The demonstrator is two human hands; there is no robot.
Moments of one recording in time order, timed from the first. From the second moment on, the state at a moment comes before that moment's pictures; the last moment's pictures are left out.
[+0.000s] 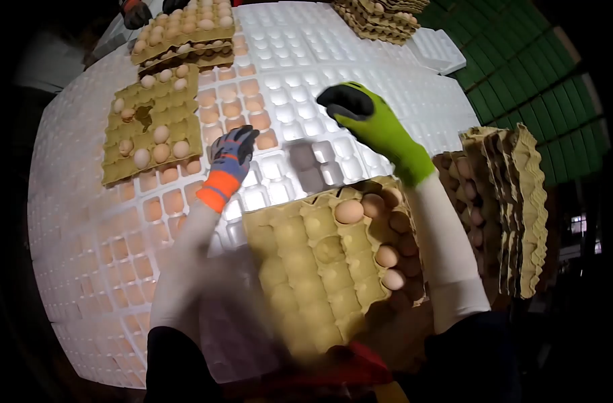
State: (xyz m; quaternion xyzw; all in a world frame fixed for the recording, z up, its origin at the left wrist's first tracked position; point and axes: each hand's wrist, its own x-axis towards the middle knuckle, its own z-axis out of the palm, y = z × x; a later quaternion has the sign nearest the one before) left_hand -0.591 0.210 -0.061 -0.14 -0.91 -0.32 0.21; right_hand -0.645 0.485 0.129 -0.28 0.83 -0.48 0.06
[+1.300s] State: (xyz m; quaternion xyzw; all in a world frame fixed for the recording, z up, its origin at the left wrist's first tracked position) left_hand -0.423 0.419 0.152 -0.24 -0.84 -0.47 -0.14; right_hand -0.492 0.652 0.131 -0.25 0.92 -0.29 0.05
